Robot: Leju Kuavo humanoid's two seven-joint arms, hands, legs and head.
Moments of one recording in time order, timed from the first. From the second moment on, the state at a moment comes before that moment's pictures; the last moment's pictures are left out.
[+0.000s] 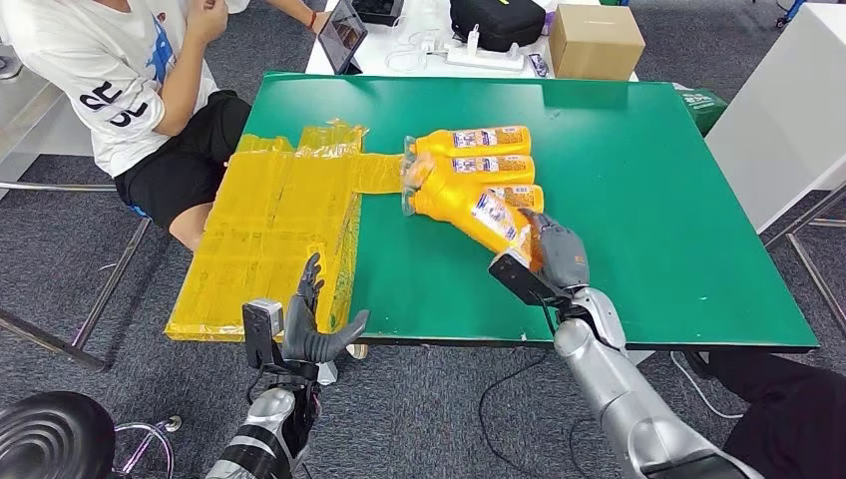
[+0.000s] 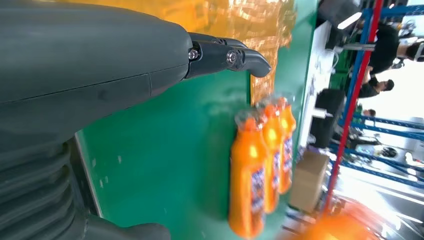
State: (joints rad) left arm -0.27 -0.27 -0.13 -0.87 0.04 0.09 -0.60; right arm -0.51 -0.05 0.32 -0.78 0.60 -0.56 -0.50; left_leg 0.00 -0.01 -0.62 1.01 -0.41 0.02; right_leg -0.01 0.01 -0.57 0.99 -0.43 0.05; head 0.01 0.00
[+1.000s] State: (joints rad) left arm -0.26 -0.25 -0.27 -1.15 0.32 -0.26 -0.46; right arm -0.18 0.15 0.20 -1.20 0.47 -0.67 -0.70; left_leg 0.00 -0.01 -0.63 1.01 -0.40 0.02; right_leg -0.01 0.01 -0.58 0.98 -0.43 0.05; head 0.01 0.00
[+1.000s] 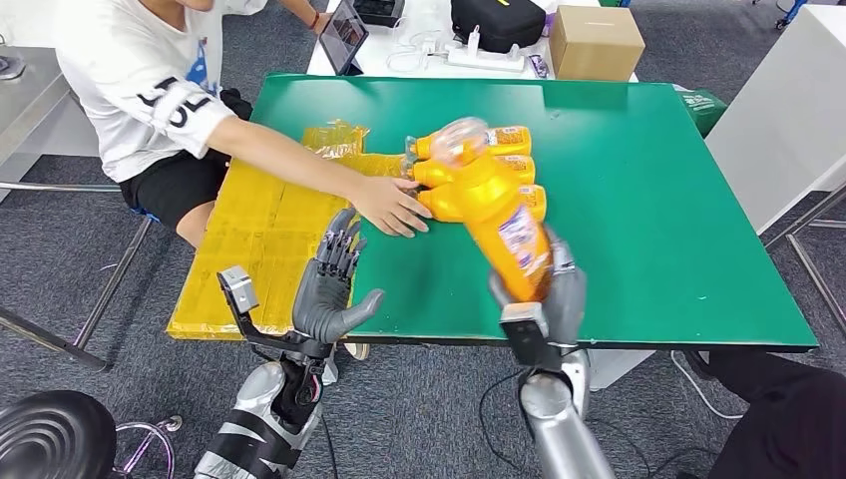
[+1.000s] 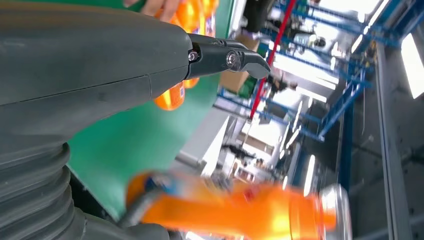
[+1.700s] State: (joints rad) left arm -0.31 -0.24 -0.33 -1.08 0.31 -0.28 -0.44; right arm -0.26 0.23 0.55 -0.89 0.51 -0.70 -0.70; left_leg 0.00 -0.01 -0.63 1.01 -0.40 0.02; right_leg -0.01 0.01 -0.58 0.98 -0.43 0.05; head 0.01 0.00
